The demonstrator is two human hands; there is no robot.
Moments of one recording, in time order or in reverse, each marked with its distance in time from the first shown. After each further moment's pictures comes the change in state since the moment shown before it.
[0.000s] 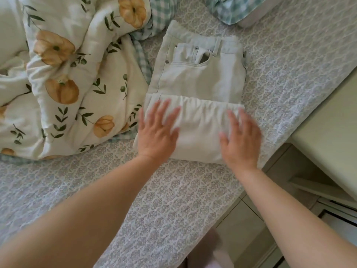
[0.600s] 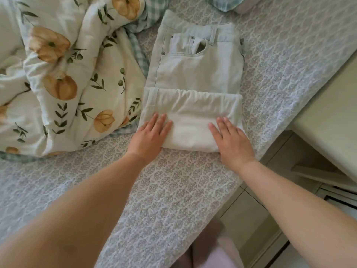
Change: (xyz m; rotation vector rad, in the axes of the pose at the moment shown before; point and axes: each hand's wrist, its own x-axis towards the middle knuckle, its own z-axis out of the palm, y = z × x) left_hand -0.020 -0.036 0.012 0.254 -0.404 0.265; right_hand -0.018 0.007 0.019 -0.341 -0.469 -0.308
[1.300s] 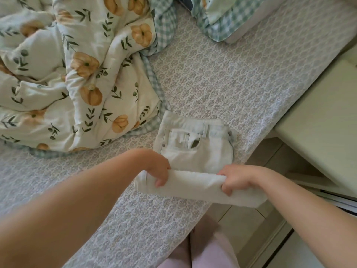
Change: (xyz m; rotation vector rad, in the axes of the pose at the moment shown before) left_hand -0.050 0.028 -0.091 -0.303 -0.971 0.123; right_hand -0.079 -0.002 -0.076 0.560 -0.850 -0.026
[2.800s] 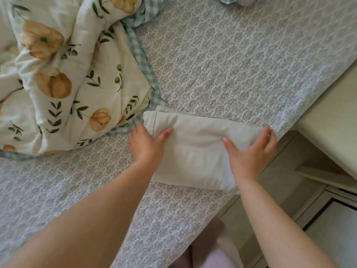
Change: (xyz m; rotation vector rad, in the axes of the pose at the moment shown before) left_hand 0.103 -0.017 -0.003 -1.059 1.212 -0.510; right_hand 0.101 0.024 0.009 0.725 1.420 0.283
